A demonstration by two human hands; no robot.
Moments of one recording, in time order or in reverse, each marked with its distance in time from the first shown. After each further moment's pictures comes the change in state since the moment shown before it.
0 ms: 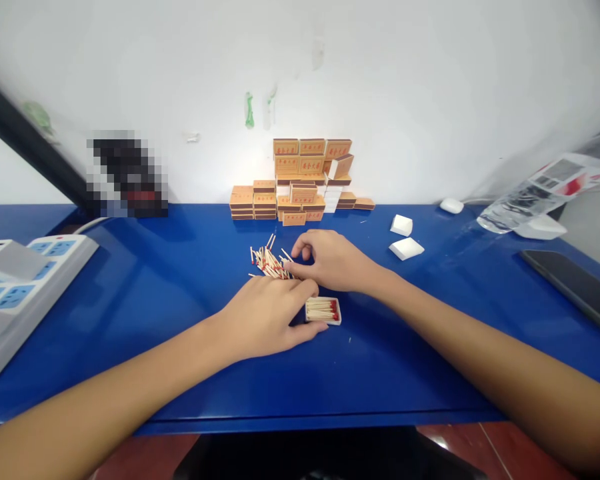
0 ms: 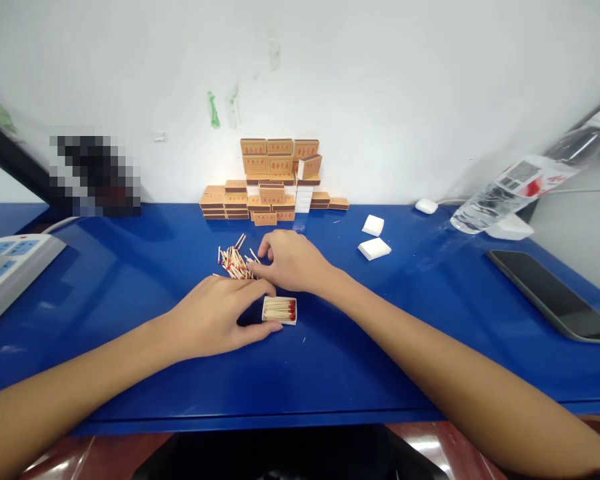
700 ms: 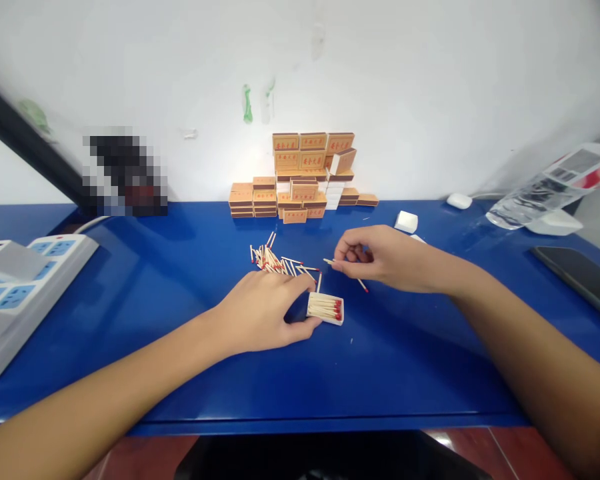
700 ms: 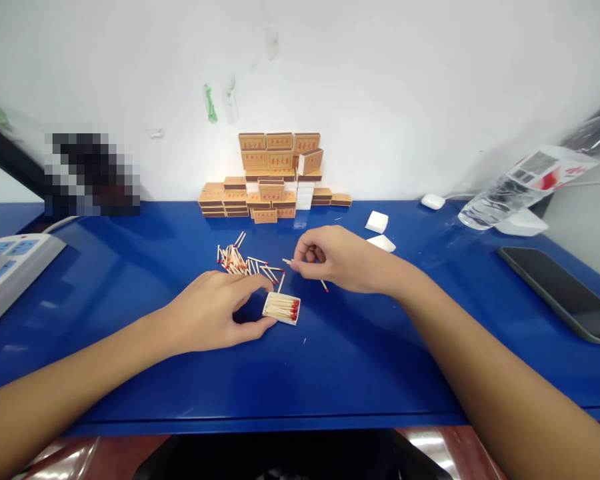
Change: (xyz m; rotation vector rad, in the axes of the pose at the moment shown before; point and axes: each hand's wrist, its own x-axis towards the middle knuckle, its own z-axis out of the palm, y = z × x) left_hand 0.002 -0.004 -0.004 -0.052 -0.016 -0.069; right_hand -0.038 0.035 -0.057 0.133 -0.202 -0.041
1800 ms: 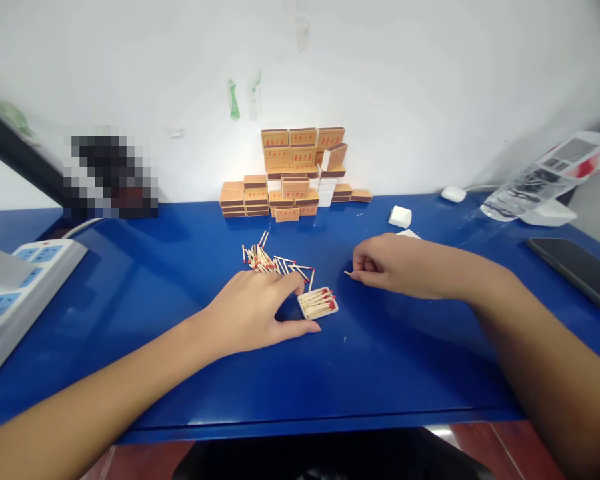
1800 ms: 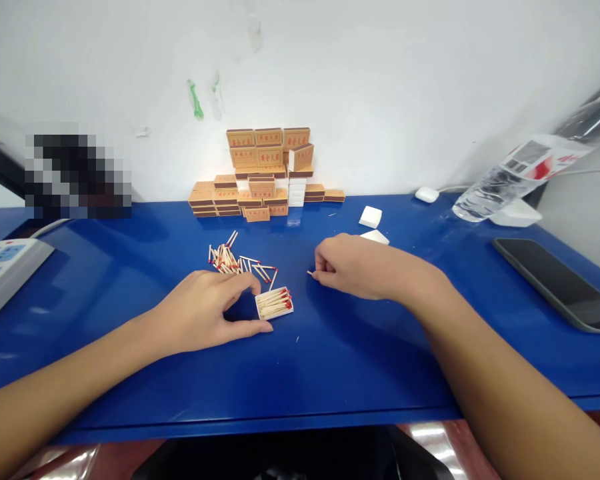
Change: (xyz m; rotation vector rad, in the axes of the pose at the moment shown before) left_hand 0.003 0.001 -0.004 0.044 -0.015 0.002; right_hand -0.024 0.015 -0.009 -0.338 -0.119 0.171
